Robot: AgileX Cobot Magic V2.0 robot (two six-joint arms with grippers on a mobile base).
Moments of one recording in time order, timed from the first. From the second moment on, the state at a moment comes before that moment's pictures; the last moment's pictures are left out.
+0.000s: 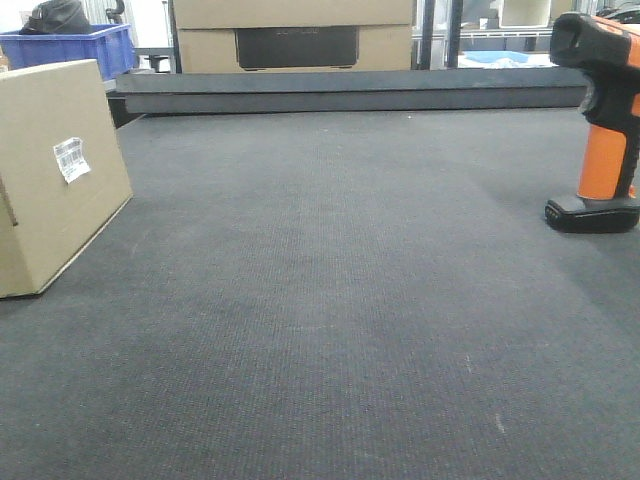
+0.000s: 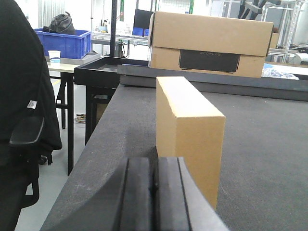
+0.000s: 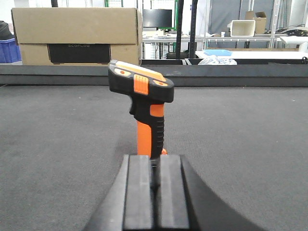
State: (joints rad) left arm 0.00 0.00 0.00 -0.04 0.02 -0.02; right arm -0.08 0.00 0.00 0.10 0.04 -0.04
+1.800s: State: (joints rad) left arm 0.00 0.83 -0.87 -0.03 0.75 -0.02; right arm -0.08 0.00 0.00 0.10 0.04 -0.04
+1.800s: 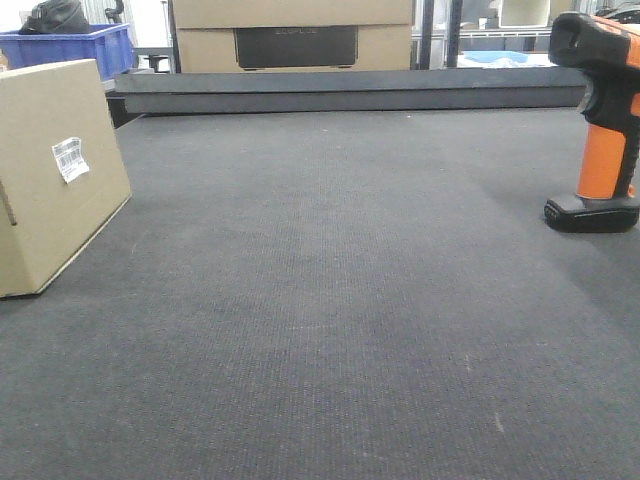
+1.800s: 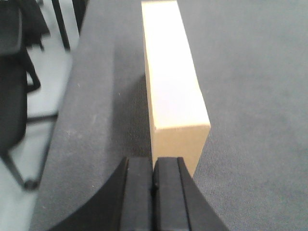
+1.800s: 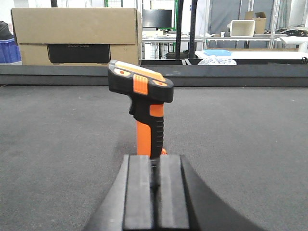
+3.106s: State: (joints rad) left arm -0.09 1.52 -1.44 0.06 1.01 -0.23; right arm -0.08 0.00 0.00 0.10 0.04 -0.04
